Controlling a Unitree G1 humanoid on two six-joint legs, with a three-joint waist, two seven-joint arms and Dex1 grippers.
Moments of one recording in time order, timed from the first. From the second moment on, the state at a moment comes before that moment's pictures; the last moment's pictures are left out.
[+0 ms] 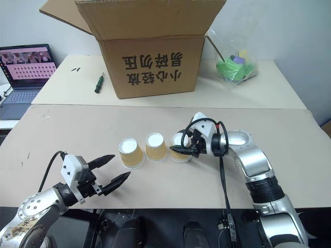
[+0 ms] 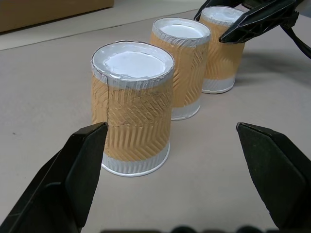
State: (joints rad) left arm 0.28 0.59 0.17 -0.62 -0.53 0.39 -0.65; right arm -0.55 -0.57 0.18 -0.06 0.29 0.50 0.98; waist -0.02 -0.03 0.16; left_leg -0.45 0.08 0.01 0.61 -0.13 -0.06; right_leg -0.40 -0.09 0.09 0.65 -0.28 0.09
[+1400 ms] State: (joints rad) left arm -0.08 0.56 0.05 -0.24 -0.39 0.30 -0.76; right arm -0.60 -0.86 -0.05 -0.64 0.72 0.92 0.86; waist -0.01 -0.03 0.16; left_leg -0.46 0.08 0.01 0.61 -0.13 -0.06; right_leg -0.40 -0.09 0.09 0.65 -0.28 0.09
